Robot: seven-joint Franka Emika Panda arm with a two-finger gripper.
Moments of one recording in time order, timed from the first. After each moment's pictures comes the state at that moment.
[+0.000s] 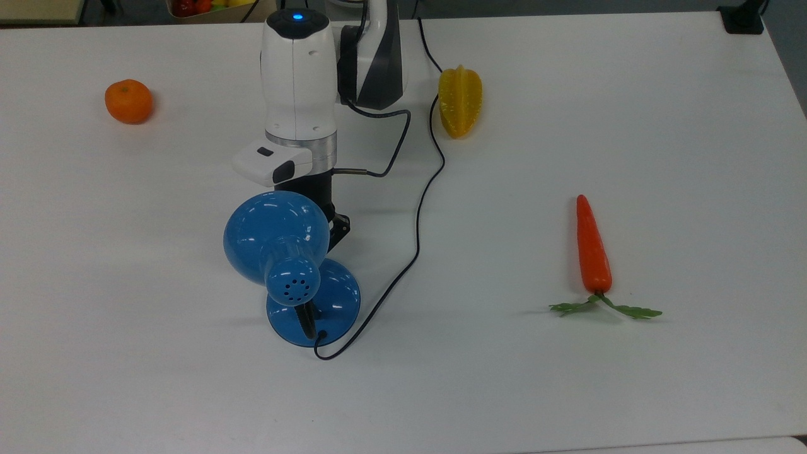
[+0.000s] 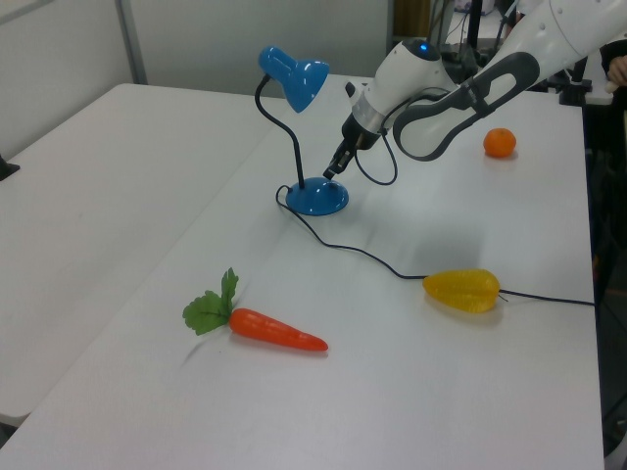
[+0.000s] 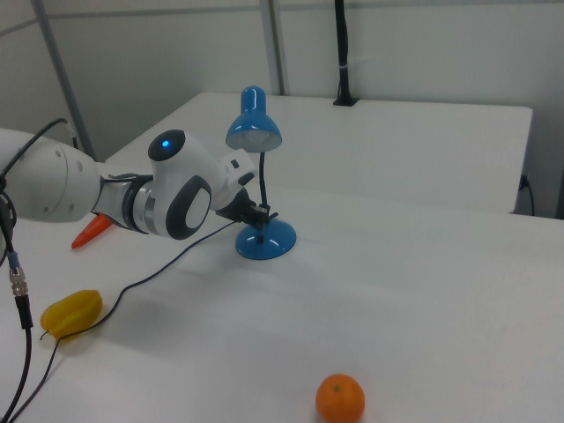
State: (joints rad) arm 0.10 0.53 -0.09 -1.76 0.00 2.88 -0.11
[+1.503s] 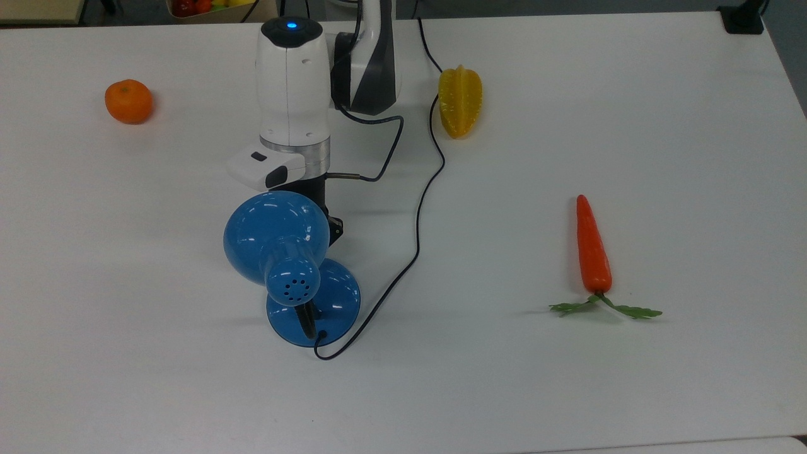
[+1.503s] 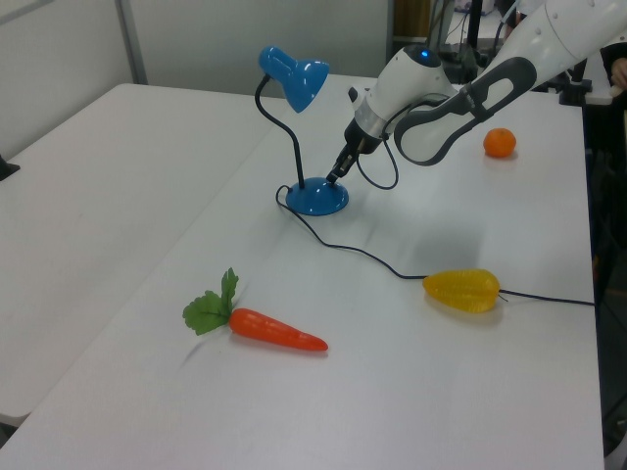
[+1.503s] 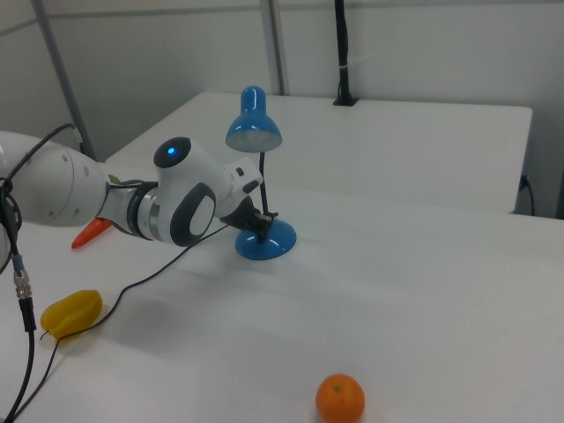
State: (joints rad) arm 0.09 0.54 -0.09 -1.77 0.00 2.89 -0.11
